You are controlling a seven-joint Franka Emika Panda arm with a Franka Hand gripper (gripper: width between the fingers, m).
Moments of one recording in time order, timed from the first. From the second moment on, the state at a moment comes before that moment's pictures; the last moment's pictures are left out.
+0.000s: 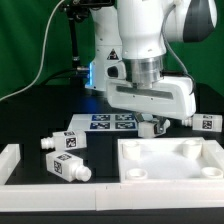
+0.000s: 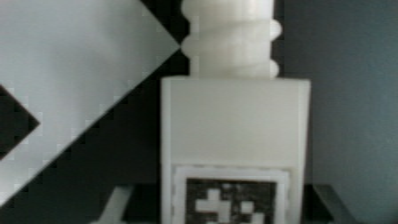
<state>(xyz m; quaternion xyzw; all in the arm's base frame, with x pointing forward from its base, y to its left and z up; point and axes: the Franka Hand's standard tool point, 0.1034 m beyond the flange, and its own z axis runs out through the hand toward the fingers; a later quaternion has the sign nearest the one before) 0.416 0.057 0.009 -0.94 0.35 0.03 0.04</state>
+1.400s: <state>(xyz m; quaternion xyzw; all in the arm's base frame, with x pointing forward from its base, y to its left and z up) 0.449 0.028 0.029 -0.86 0.37 0.31 0.17</state>
